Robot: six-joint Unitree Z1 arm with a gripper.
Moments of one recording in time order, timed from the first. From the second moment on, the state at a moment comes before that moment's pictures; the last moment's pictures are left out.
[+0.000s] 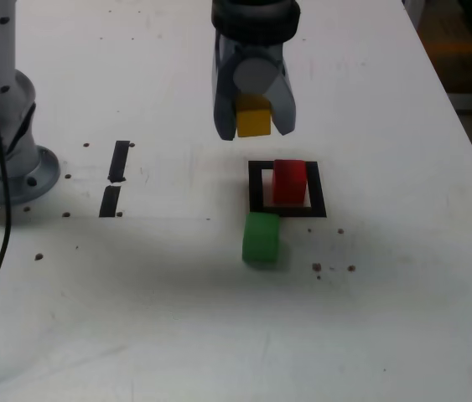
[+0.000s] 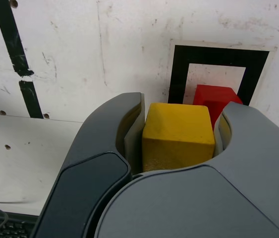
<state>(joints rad) -0.11 1.84 -1.48 1.28 0.00 -0.09</state>
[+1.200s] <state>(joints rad) -0.18 2.01 -1.57 1.20 -0.01 -0.10</state>
